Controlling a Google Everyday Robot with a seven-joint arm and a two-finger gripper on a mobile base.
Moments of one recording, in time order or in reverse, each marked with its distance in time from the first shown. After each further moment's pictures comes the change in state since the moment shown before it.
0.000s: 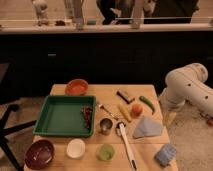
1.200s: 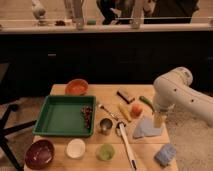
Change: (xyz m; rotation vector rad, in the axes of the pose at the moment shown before) arm -0.030 0.004 0.025 -0.002 0.051 0.172
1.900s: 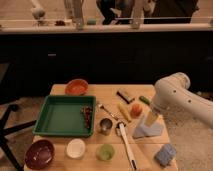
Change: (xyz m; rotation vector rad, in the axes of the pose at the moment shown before) arm -0.011 -0.011 0.045 -0.055 -0.118 0.394
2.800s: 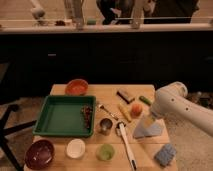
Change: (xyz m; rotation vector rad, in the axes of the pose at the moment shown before) arm 0.009 -0.004 0.046 0.020 -0.019 0.197
